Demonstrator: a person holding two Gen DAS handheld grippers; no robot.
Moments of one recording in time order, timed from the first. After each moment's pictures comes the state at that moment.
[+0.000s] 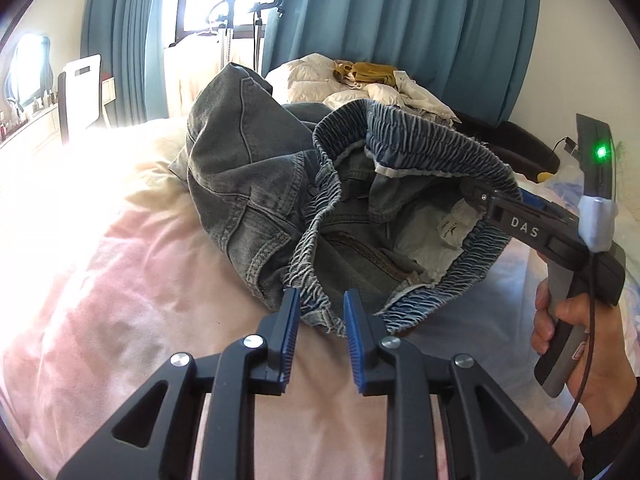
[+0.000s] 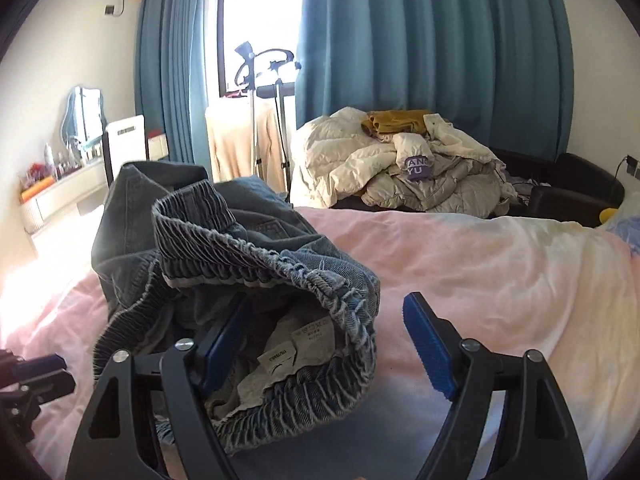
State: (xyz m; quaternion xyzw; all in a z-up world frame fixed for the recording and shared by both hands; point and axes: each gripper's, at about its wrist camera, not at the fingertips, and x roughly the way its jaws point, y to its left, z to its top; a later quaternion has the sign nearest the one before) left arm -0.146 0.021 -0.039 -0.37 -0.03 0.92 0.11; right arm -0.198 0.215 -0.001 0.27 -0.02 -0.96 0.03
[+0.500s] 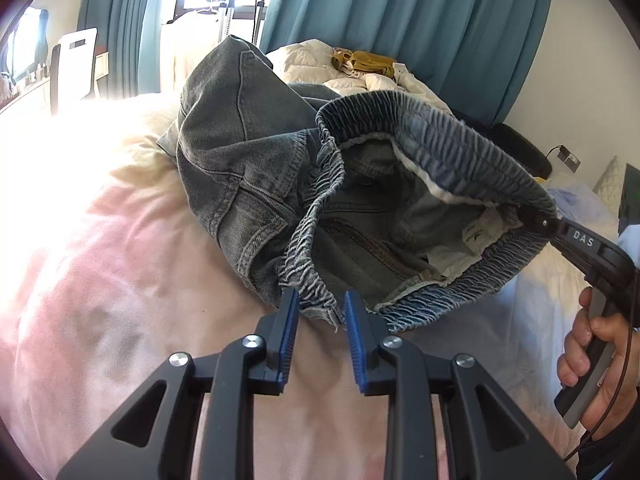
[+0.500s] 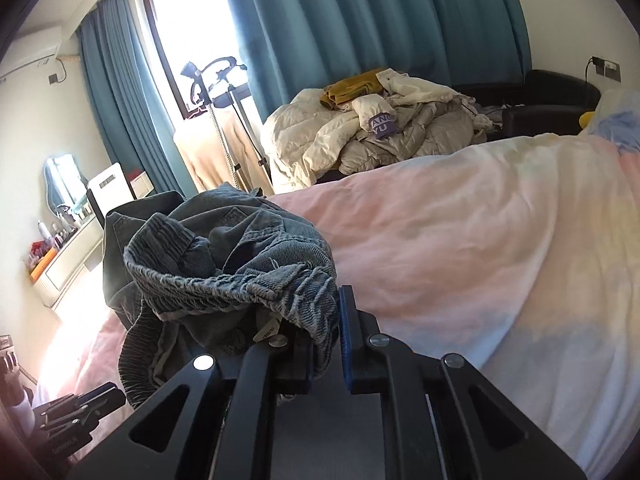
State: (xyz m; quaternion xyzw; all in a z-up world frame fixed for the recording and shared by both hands) left arm -0.147 0.015 -0.047 -0.39 -0.07 0.91 0.13; right arm -0.158 0.278 0.001 0.30 -0.16 -0.94 0.00
